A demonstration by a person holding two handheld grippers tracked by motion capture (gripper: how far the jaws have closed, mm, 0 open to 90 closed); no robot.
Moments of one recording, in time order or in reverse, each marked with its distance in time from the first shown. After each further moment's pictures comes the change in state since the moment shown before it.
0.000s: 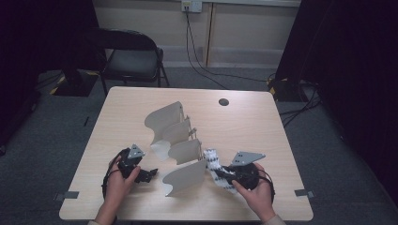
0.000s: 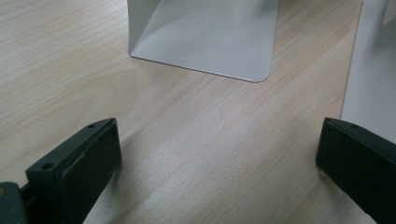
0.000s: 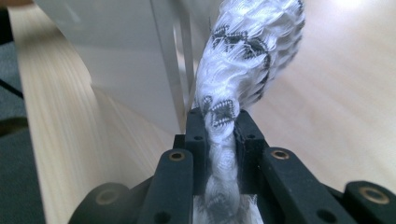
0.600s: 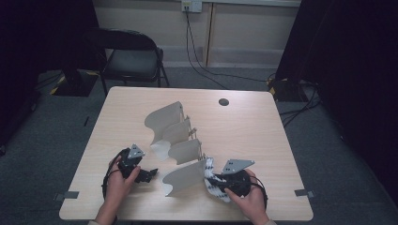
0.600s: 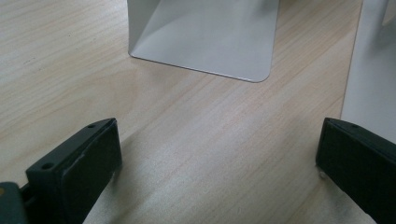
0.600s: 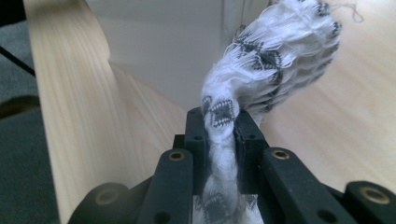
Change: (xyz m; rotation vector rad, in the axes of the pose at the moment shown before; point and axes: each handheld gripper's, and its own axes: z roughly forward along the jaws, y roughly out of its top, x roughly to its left) left arm 0.000 0.000 0.000 0.000 0.000 0.000; right arm 0.019 -0.013 0.027 0.065 0.056 -0.032
